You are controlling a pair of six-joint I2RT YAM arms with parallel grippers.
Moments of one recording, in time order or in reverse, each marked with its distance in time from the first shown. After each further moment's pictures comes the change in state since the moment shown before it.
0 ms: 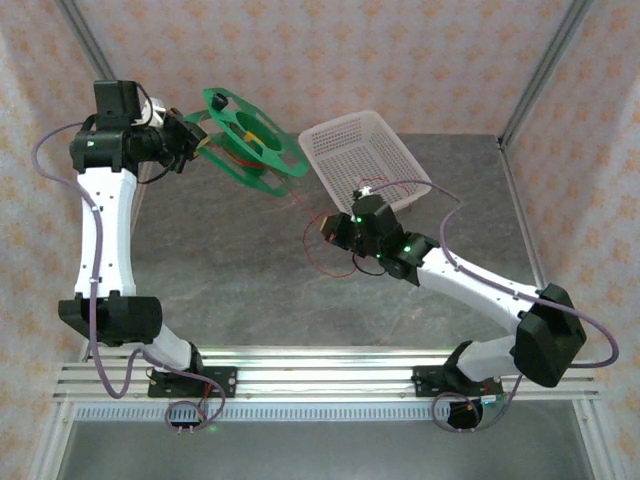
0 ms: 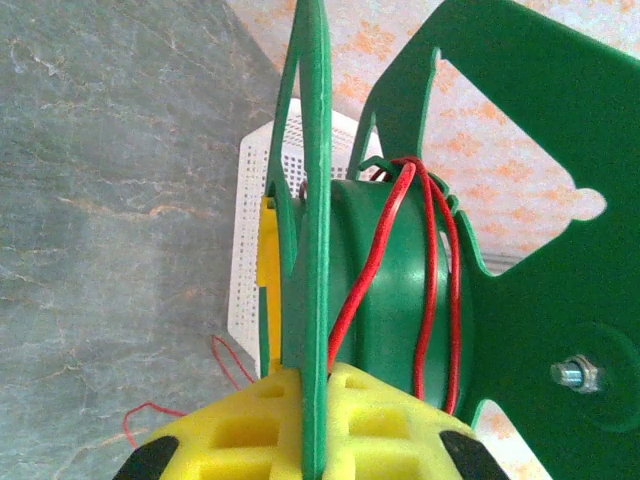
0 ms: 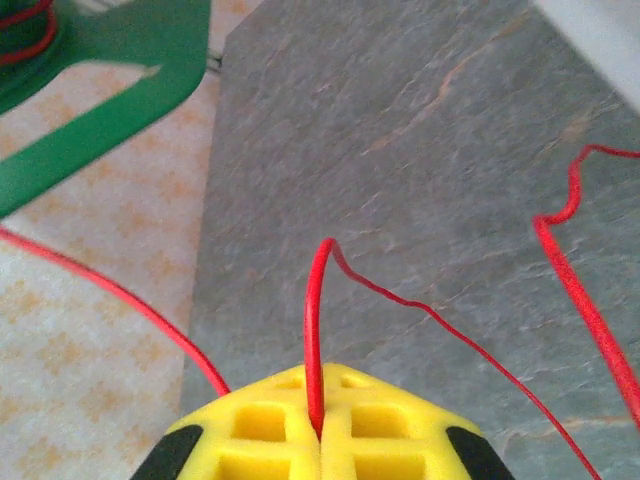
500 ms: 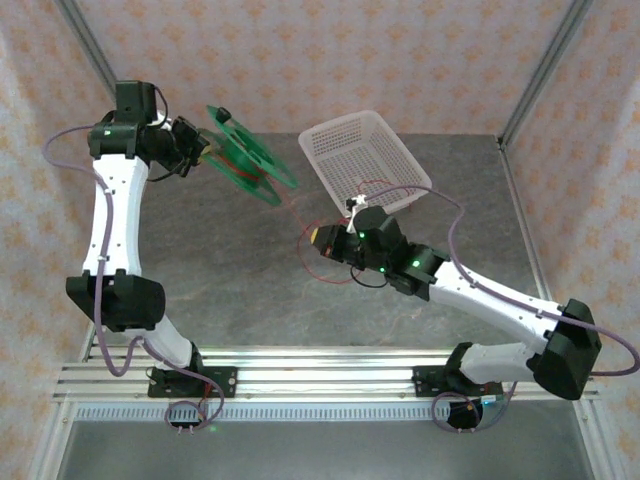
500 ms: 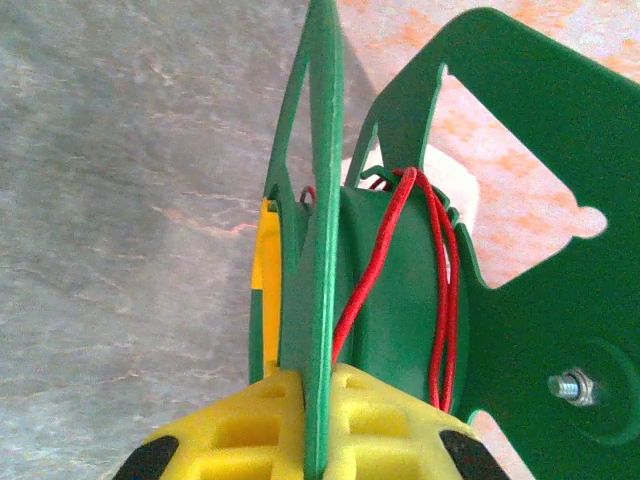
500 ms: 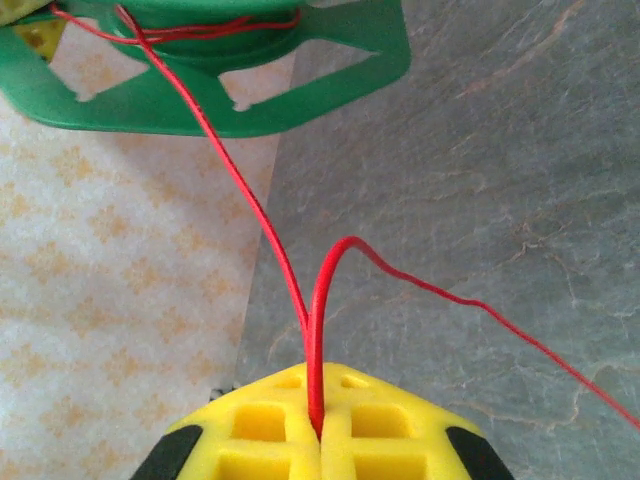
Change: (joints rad) left arm -0.023 0.095 0.011 -0.037 -0.152 -0.055; right arm 0.129 -0.112 -0.004 -0.017 -0.024 0.029
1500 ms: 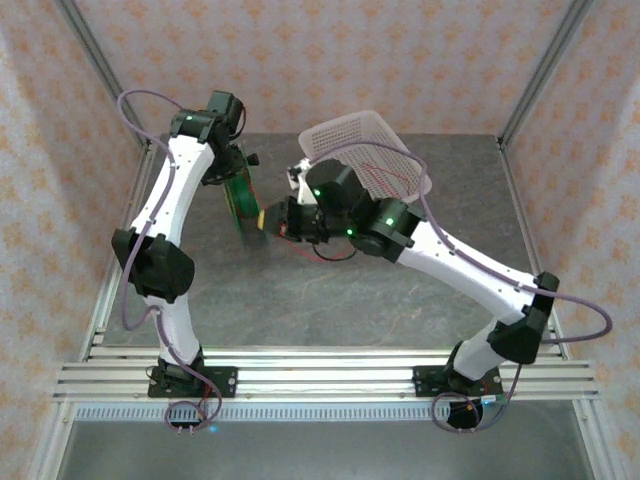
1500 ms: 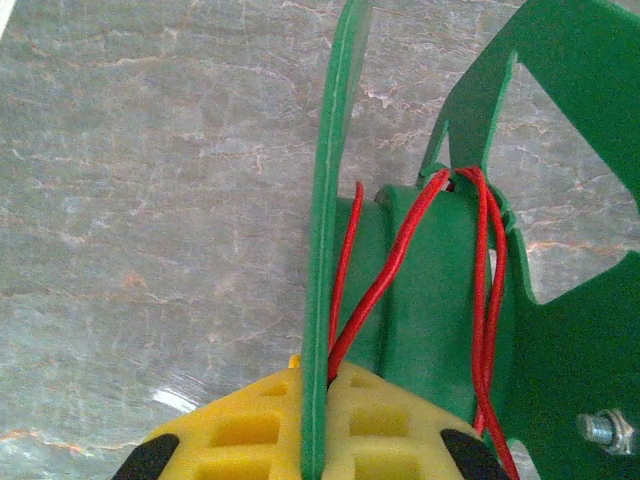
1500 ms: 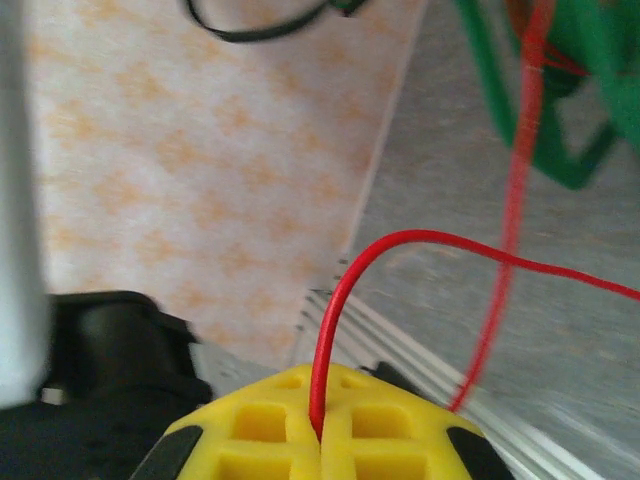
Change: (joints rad) left arm -0.283 0.269 0.145 -0.259 -0.649 0.328; right arm 0.124 0.266 0.661 -0.431 -0.167 -0.043
